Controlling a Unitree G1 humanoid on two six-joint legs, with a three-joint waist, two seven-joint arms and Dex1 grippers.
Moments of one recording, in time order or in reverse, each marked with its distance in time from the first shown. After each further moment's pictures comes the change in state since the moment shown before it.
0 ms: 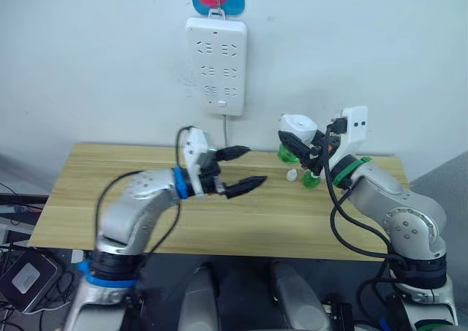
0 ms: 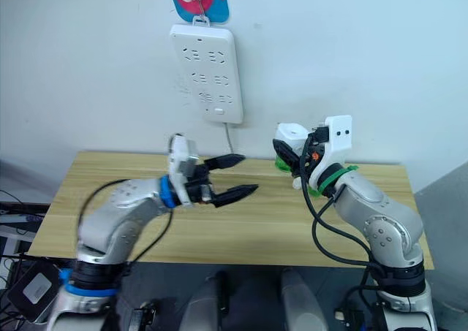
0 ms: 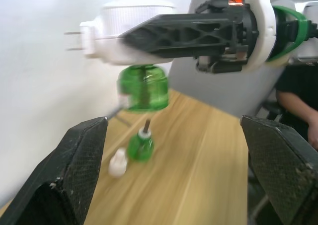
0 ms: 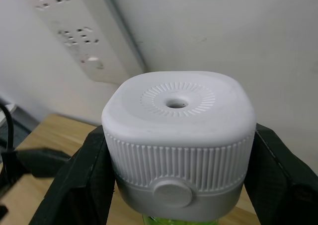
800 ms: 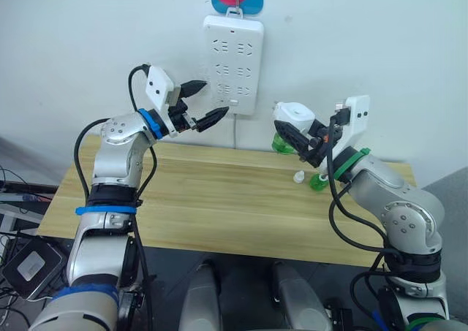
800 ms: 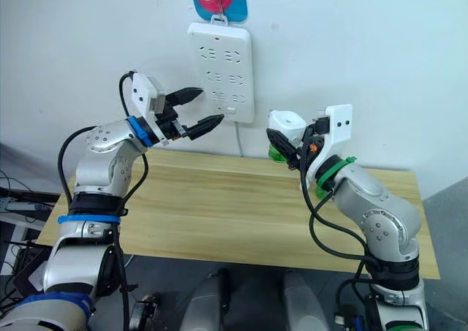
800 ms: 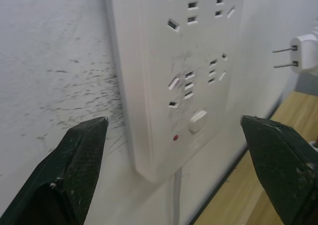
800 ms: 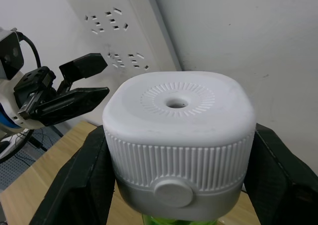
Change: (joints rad) left arm -0.447 -0.027 0.005 0.777 0.261 -0.523 -0.099; right arm -0.048 0.064 -0.027 0.003 -0.041 -0.004 0.043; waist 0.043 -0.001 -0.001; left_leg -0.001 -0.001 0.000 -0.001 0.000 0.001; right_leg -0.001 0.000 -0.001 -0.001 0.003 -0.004
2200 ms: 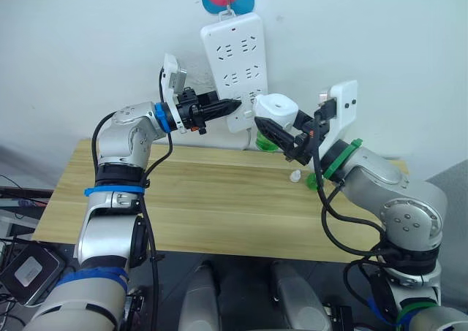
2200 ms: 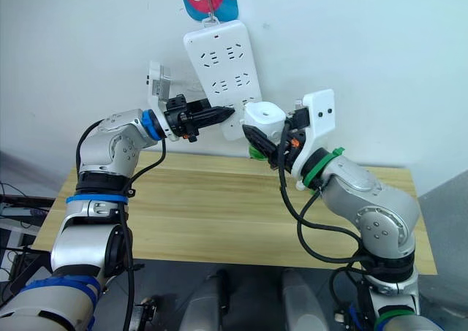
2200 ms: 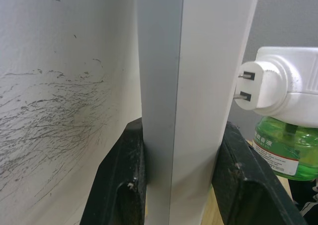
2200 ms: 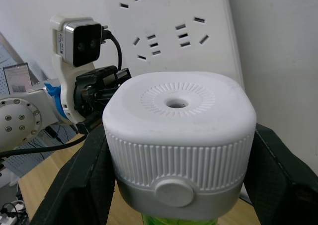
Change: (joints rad) left arm -0.119 -0.043 0.039 0.047 -0.112 0.338 -0.246; right arm -0.132 0.024 0.058 -0.104 0.040 0.132 -0.068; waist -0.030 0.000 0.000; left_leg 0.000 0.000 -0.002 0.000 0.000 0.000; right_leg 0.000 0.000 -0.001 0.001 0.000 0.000
